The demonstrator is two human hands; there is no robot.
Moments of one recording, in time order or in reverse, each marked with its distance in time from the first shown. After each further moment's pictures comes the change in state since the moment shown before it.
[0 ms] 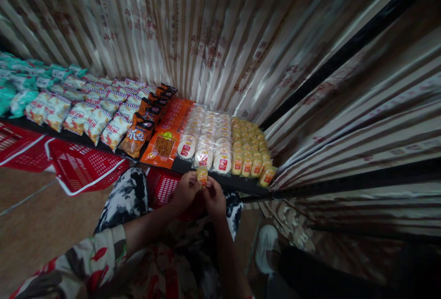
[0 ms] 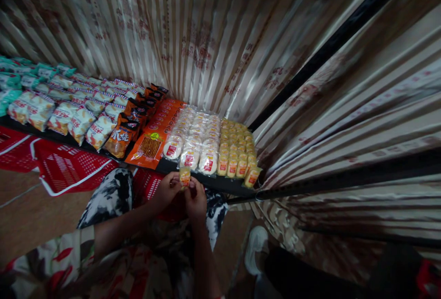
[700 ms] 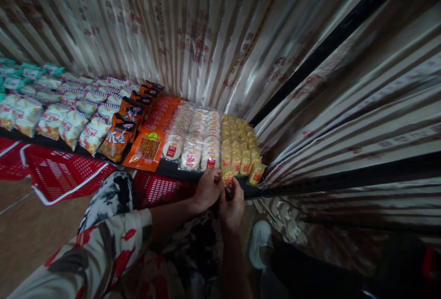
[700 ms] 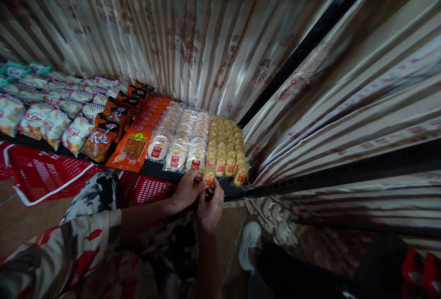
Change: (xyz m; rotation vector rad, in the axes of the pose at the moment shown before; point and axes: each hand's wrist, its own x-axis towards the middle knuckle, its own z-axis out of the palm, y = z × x) left_hand 0.024 0.036 0.102 0.148 -0.139 0.166; right_hand 0.009 -0.007 -0.072 -0.310 0.393 -0.020
